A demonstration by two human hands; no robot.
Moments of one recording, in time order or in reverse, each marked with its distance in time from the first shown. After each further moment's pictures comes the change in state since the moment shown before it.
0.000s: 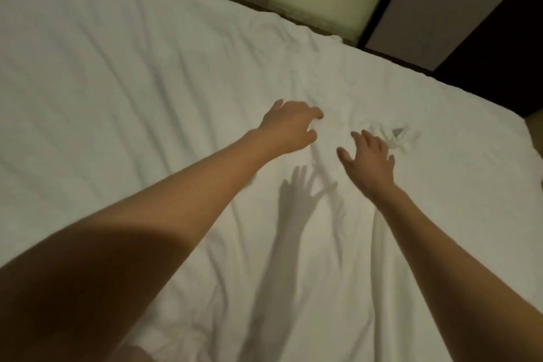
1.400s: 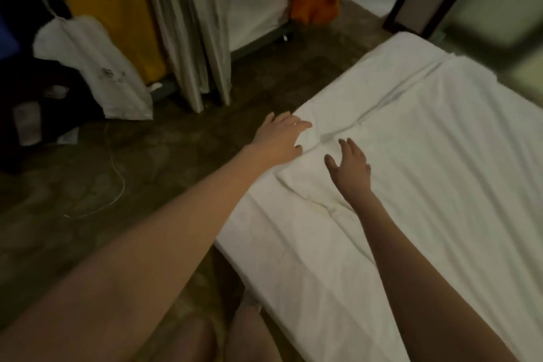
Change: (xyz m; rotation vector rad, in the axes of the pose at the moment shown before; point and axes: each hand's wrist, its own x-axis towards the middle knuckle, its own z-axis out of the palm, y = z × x) left_hand -0.458 -0.903 -0.351 0.030 0.040 -0.439; right_hand -0.100 -1.025 0.302 0.077 -0.185 -0.392
